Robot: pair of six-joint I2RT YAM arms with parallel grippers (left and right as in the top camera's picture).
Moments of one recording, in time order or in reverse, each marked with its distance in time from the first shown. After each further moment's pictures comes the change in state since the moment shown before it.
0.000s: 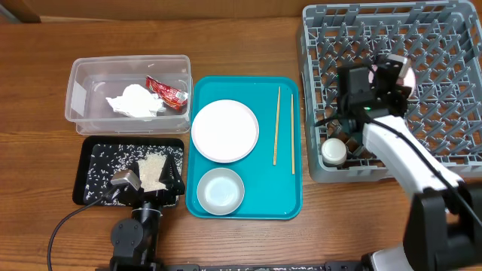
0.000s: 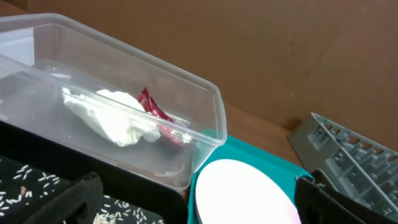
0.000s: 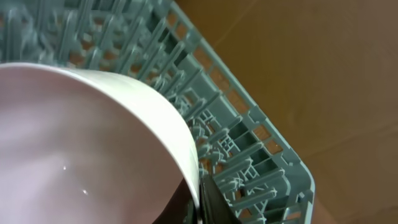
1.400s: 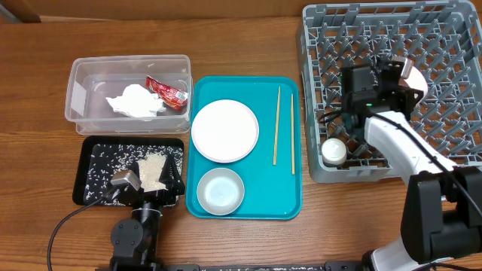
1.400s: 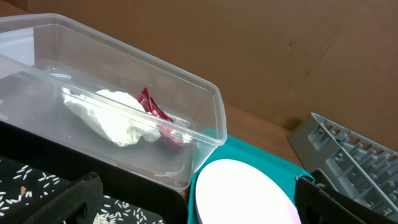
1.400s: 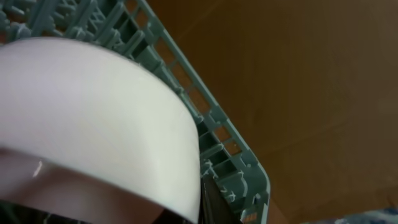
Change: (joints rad) left arm 0.000 0.000 0.000 0.000 0.000 0.000; right arm -0.056 0.052 0.001 0.014 0.098 -0.106
